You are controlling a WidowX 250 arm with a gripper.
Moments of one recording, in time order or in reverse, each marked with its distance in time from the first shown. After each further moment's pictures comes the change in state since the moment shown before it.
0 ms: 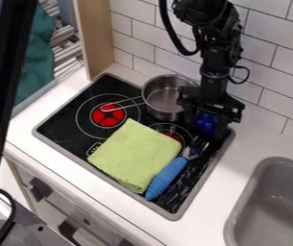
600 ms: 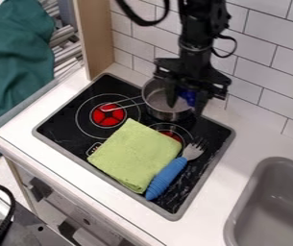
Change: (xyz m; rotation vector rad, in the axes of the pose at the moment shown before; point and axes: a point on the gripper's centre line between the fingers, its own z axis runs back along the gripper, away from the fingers) arm -0.038 0.027 0.078 0.050 -0.180 0.052
